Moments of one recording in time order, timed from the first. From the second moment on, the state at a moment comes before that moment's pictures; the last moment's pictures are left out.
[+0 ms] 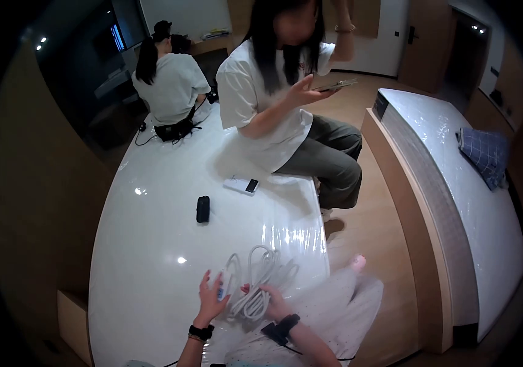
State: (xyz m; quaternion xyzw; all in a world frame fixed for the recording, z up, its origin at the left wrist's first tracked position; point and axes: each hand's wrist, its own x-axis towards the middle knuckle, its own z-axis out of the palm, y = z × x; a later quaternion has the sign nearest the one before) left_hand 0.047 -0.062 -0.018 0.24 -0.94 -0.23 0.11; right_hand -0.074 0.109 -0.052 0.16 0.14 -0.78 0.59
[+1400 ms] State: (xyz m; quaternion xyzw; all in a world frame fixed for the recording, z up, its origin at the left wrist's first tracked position) left_hand 0.001 -0.024 -0.025 0.31 -0.76 -0.57 -0.07; right_hand -0.073 0.120 -0.067 0.06 0.38 -0.79 0.48
